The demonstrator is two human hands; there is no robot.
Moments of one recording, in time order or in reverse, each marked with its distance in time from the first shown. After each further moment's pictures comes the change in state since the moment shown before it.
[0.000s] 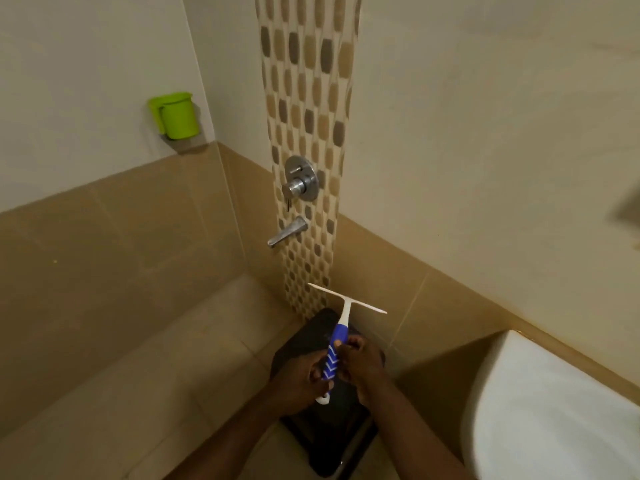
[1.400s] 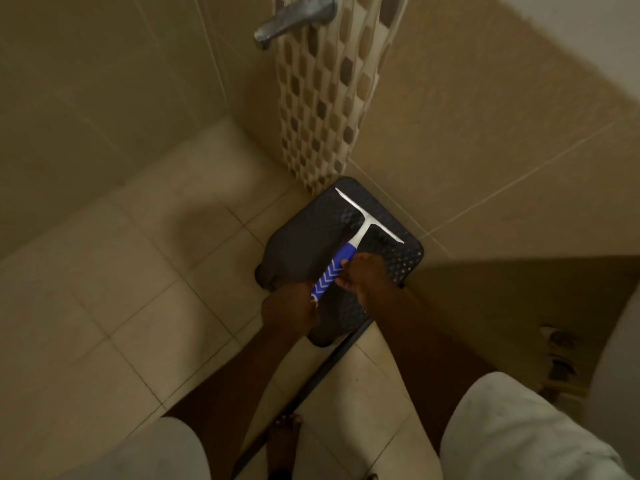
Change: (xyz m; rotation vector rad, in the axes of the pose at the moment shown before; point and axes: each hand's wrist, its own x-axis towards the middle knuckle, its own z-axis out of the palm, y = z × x) left_hand 0.134 -0.245 0.066 0.548 0.094 -0.388; right_hand 0.252 0.160 0.050 -0.009 0.097 0.367
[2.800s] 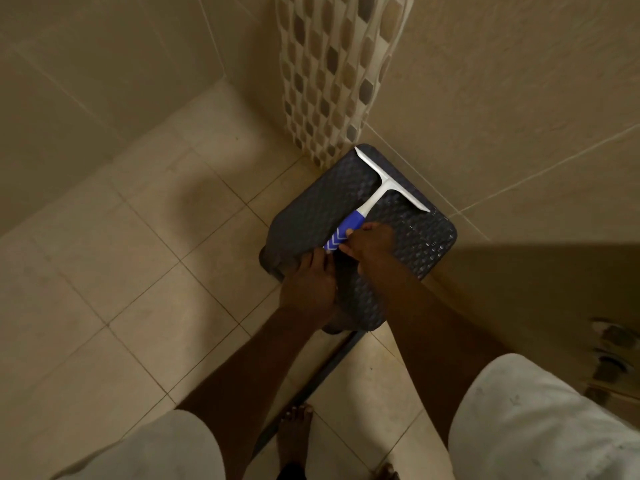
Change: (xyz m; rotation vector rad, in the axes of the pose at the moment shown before) left_hand 0.061 -0.006 0.039 0.205 0.006 0.246; right_hand 0.070 0.003 0.036 -0.075 0.240 -0.097
